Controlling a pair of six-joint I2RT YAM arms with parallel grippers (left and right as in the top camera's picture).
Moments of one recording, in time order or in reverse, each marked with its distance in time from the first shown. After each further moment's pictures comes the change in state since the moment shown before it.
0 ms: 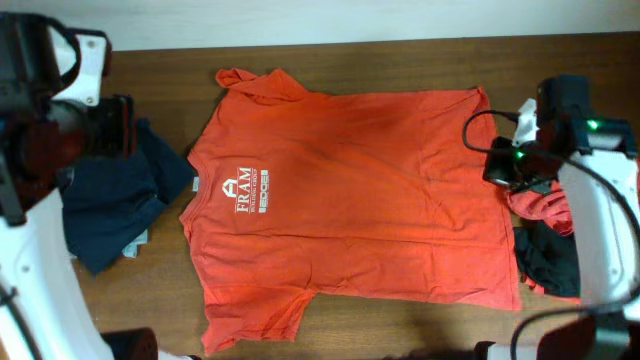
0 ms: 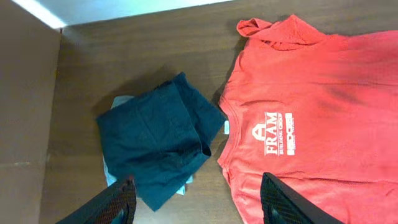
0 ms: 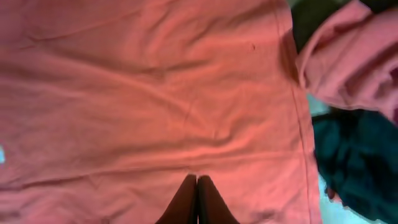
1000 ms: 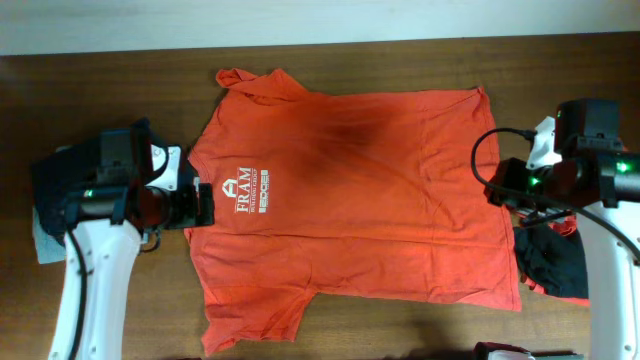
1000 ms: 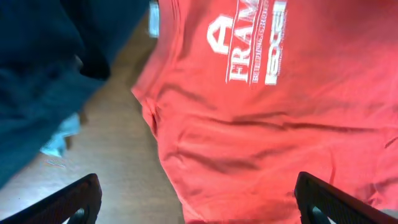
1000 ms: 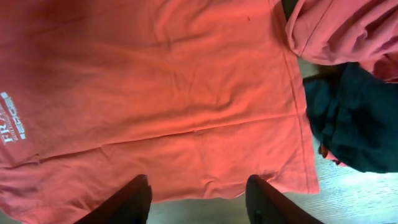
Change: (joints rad) left arm 0.005 -0.286 -1.248 0.587 0.189 -0.145; right arm 0.000 -0.188 -0.026 -0.116 -0.003 0.029
